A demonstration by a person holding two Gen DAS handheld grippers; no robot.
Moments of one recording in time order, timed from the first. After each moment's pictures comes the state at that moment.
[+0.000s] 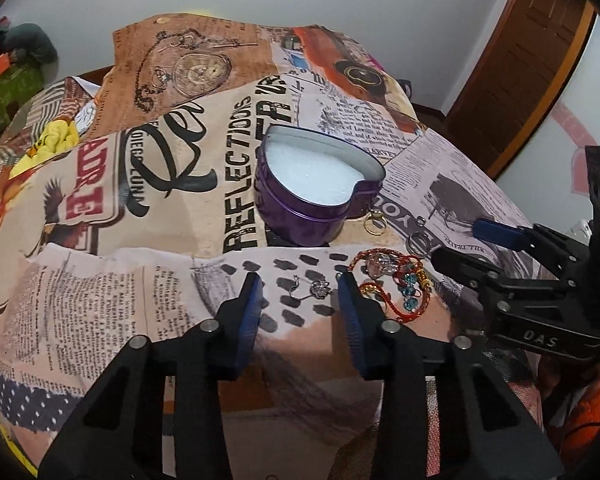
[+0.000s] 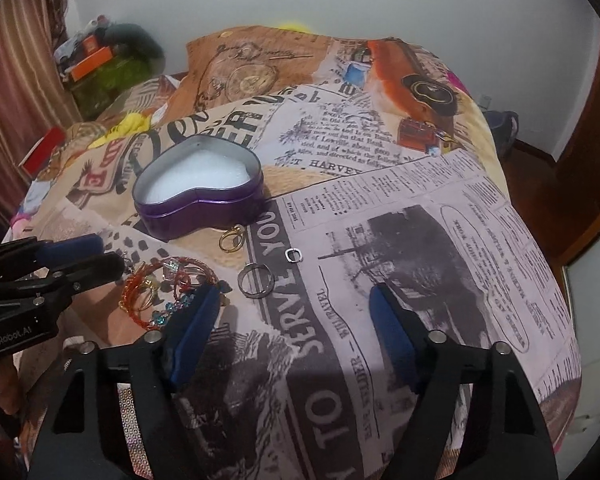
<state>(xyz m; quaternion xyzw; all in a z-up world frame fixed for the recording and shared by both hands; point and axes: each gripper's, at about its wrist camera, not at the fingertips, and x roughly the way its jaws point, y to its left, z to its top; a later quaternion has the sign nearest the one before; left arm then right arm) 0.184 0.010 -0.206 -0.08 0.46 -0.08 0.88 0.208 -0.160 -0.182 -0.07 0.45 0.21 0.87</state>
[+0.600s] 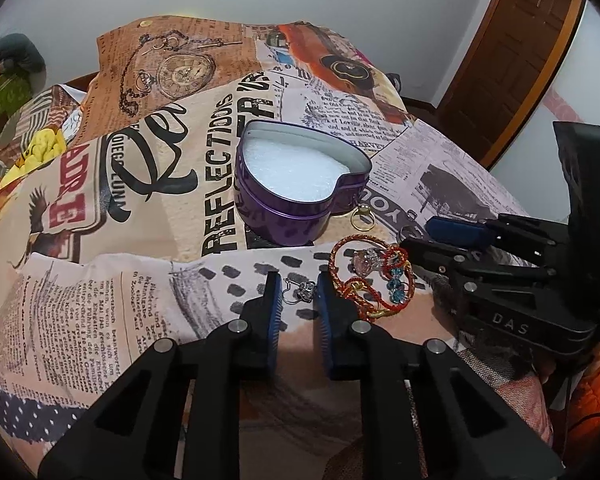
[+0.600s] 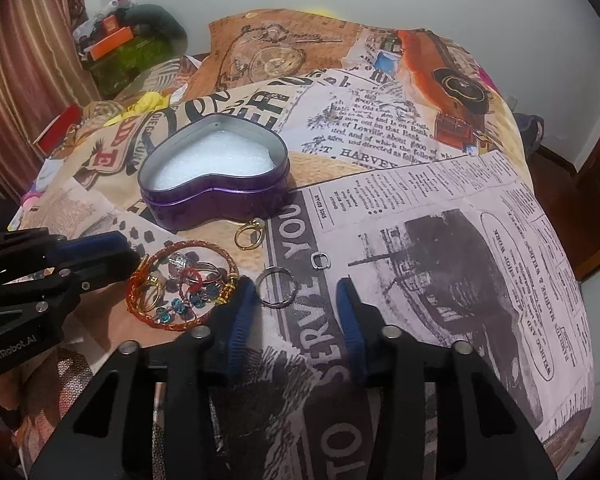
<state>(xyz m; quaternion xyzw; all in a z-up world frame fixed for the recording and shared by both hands) 0.189 0.001 -0.210 -0.07 0.46 -0.10 0.88 0.221 -0.143 -0.195 -0.08 0.46 0.24 0.85</state>
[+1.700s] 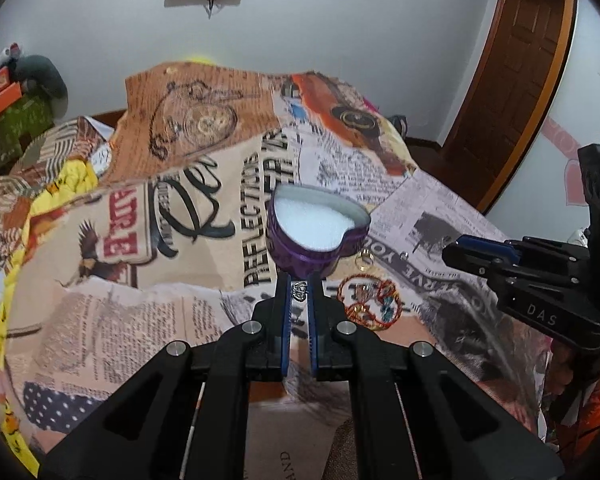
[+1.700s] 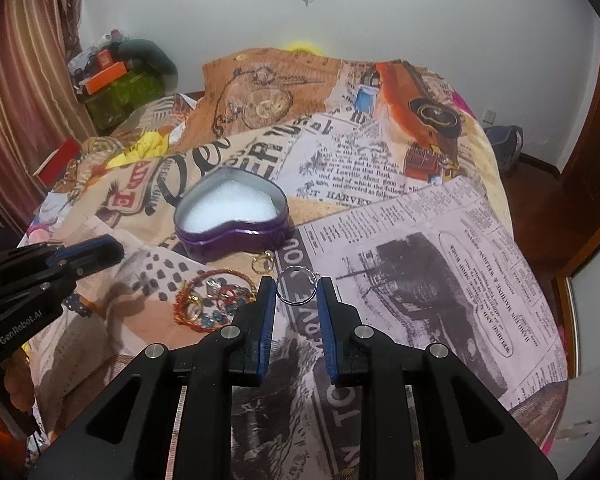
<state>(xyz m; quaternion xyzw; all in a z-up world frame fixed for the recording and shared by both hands) 0.160 0.019 -0.161 -0.06 0.39 -0.07 0.92 0.196 -0.150 -0.145 -0.05 0.42 0.22 0.88</state>
